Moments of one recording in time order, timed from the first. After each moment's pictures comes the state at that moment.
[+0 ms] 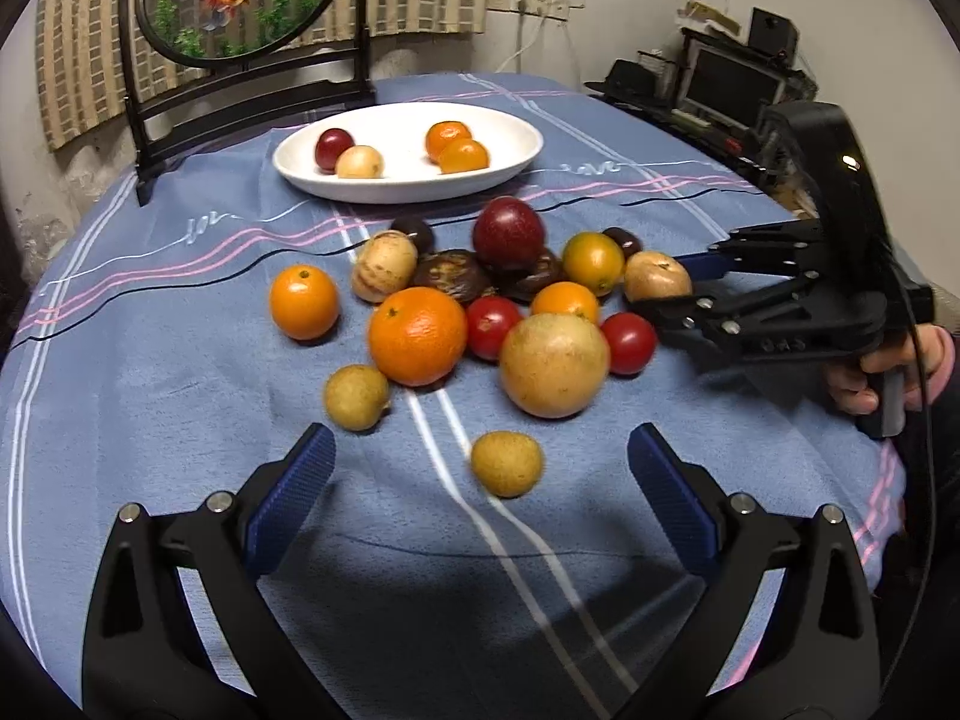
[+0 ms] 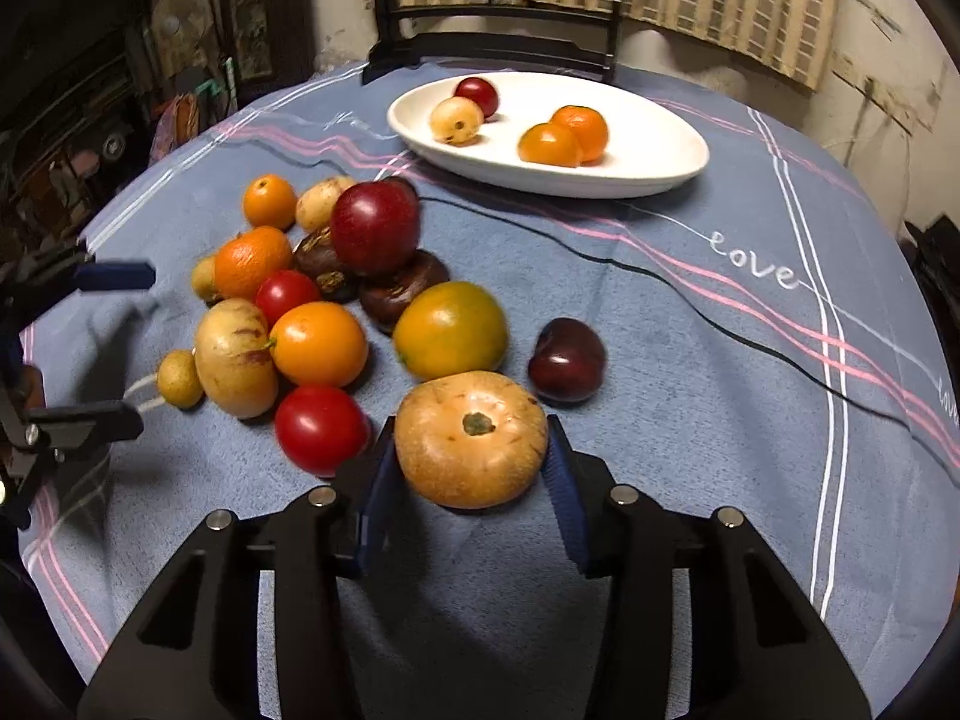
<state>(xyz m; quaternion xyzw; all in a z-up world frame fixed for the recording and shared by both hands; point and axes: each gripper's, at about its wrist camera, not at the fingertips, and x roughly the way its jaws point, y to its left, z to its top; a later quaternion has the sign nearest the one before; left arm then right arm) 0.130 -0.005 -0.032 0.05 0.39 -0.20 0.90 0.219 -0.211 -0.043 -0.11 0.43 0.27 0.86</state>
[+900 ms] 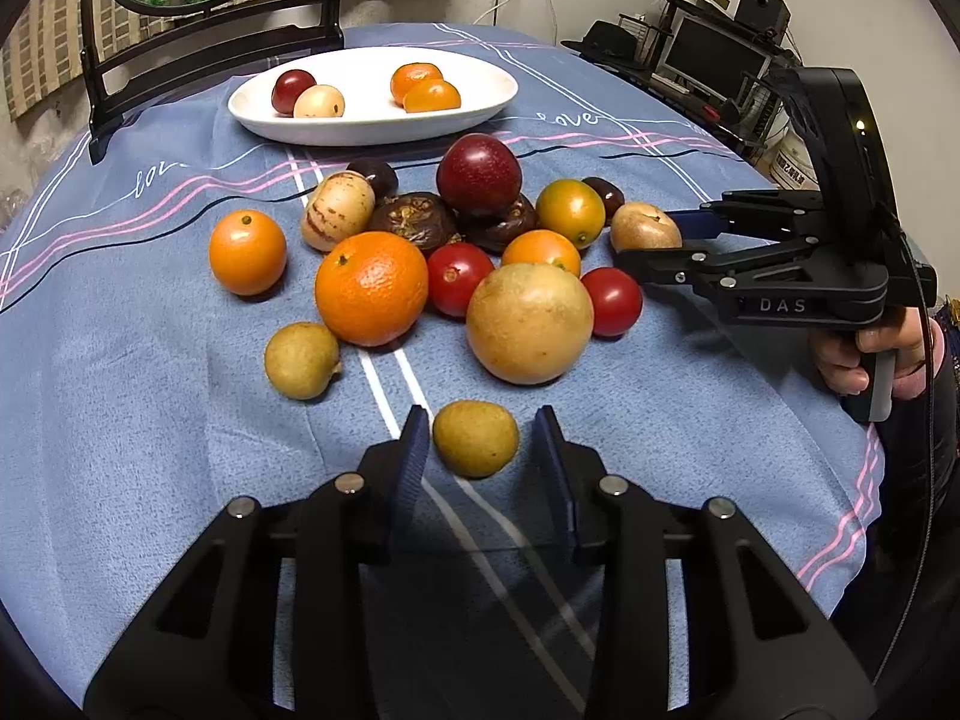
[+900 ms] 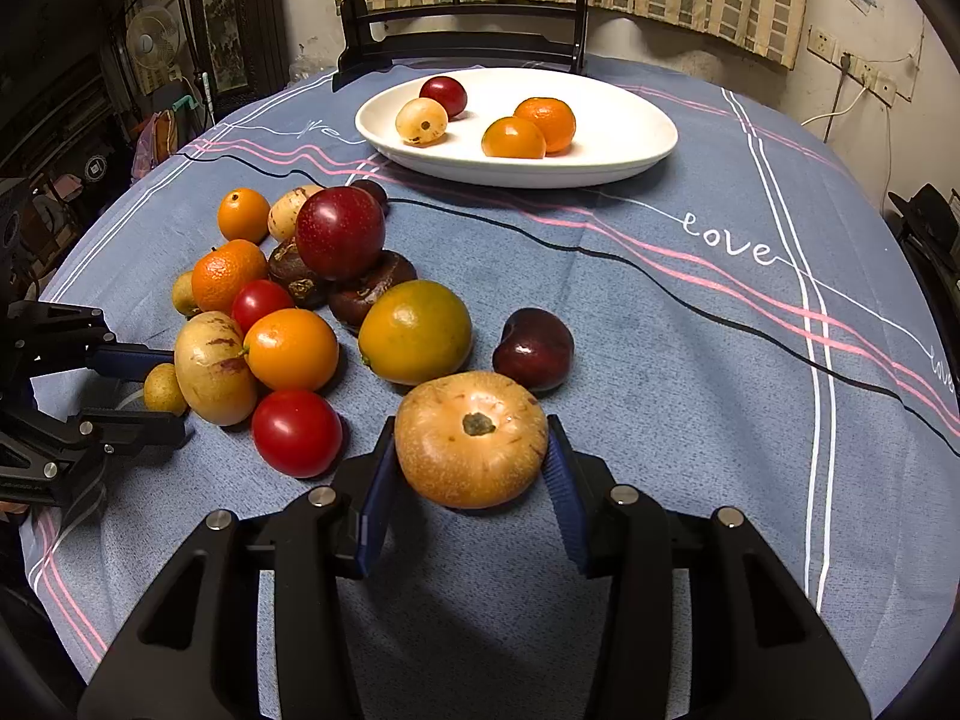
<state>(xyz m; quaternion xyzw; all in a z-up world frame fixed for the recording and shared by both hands) 0.147 -0.010 -0.053 0.03 0.44 -0.22 0.87 0.218 -0.214 -0.044 -0.11 0.43 0.25 0.86</state>
